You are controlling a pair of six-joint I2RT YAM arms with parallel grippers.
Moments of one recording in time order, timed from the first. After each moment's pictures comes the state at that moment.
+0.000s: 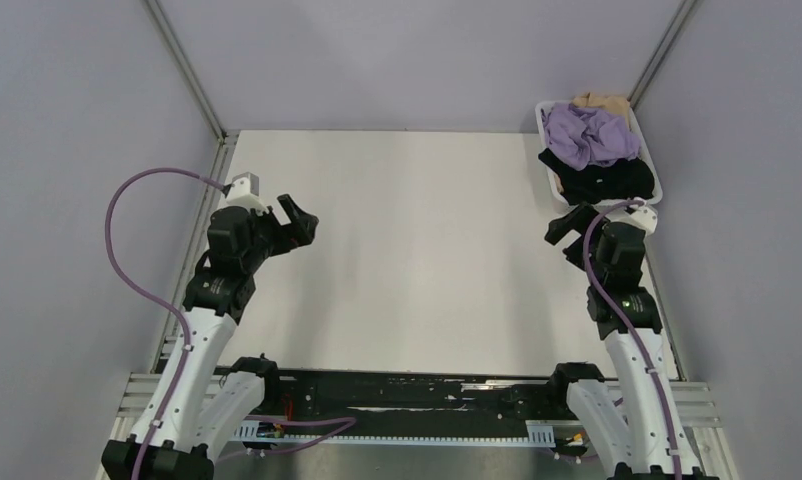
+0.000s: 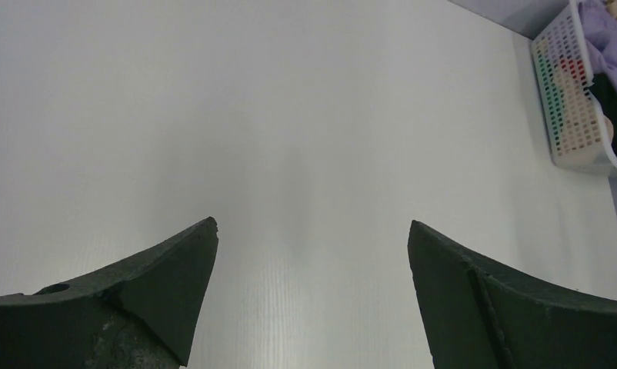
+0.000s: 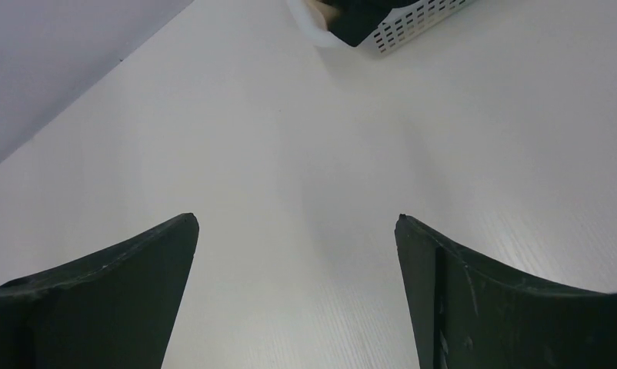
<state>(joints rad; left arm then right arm) -0.14 0.81 0.78 -0.35 0.07 -0.45 -0.02 0.72 0.71 -0.41 0.12 0.56</state>
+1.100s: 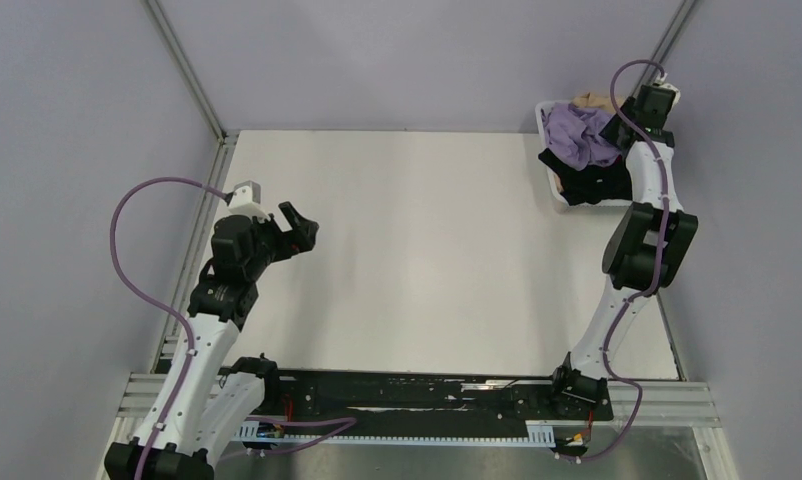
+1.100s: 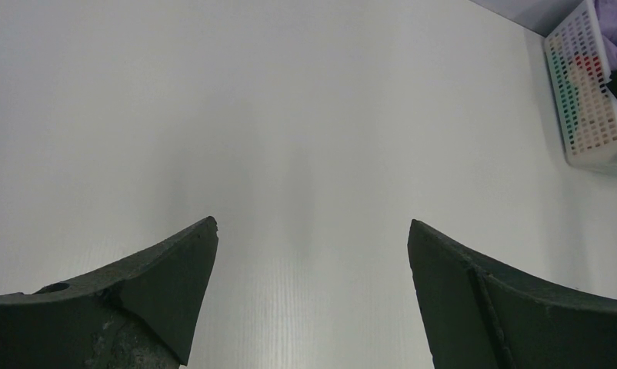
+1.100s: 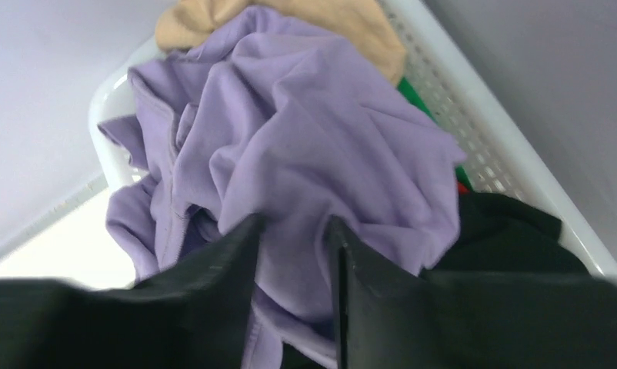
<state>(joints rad) -0.14 0.76 0.69 -0.29 0.07 -0.45 -0.30 2.11 1.95 -0.38 0.04 0.34</state>
